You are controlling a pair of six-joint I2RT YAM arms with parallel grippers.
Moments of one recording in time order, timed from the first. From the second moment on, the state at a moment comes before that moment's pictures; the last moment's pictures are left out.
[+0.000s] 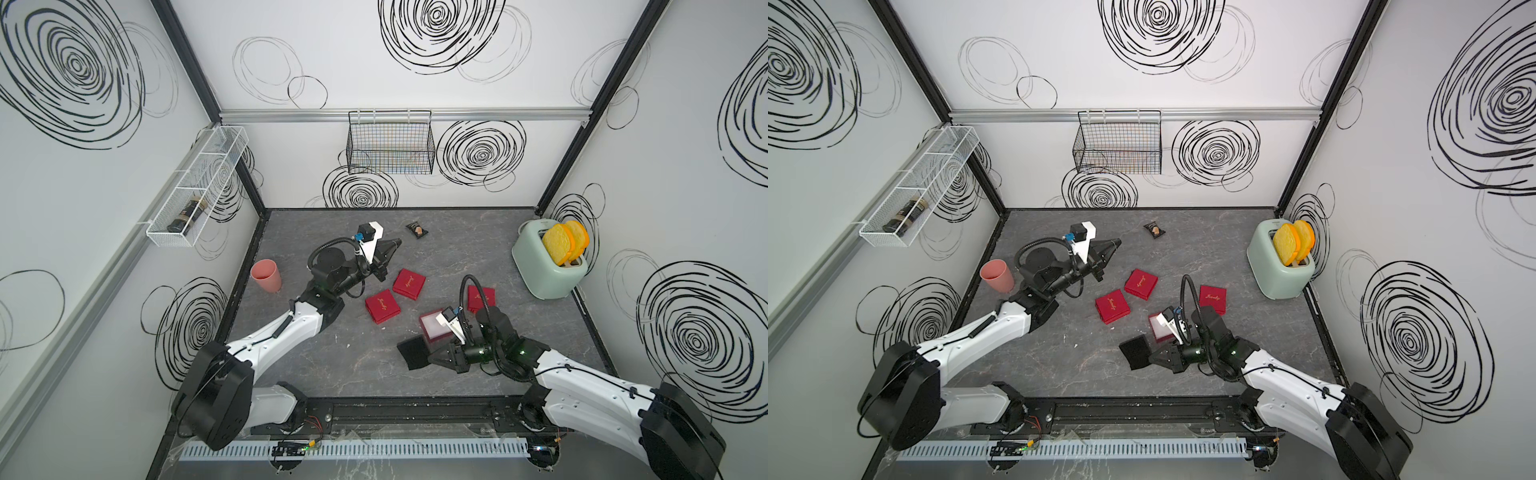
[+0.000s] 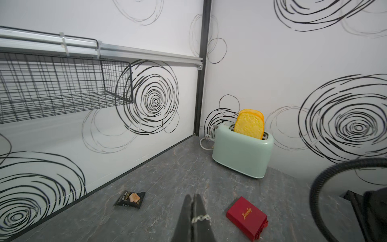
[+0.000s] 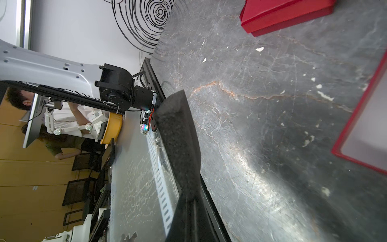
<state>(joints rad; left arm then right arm) -0.43 1.37 0.81 0.63 0.42 -0.11 0.76 0.95 0.29 0.03 -0.74 0.53</state>
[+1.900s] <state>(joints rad) 0.05 1.87 1.19 -0.23 0.01 -0.27 0.68 0.85 0.40 -0.24 -0.16 0.49</state>
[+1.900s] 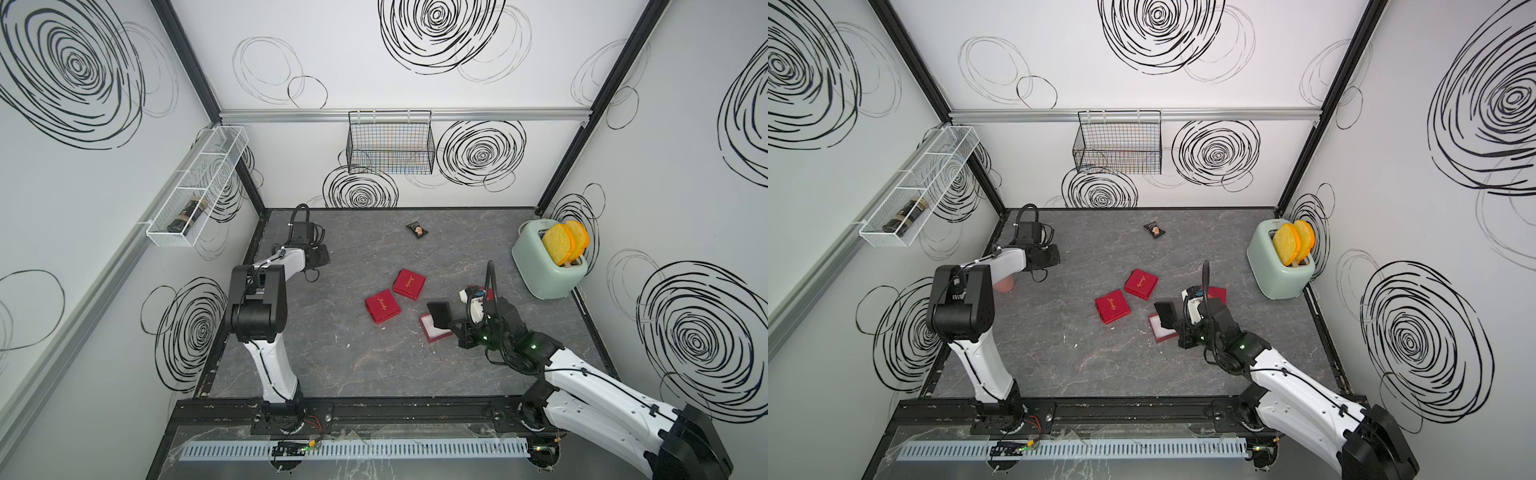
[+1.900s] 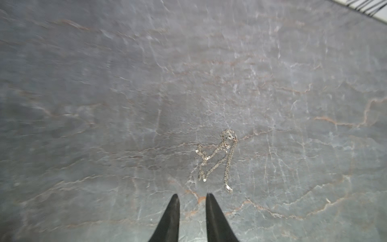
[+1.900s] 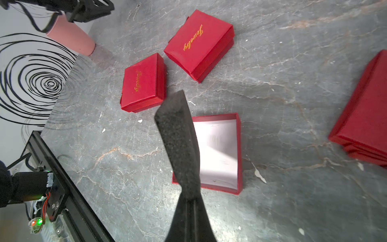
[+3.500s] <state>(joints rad) -1.08 1.57 0.44 0.55 -0.27 -0.20 0.52 1.23 0.61 -0.47 -0.51 0.44</state>
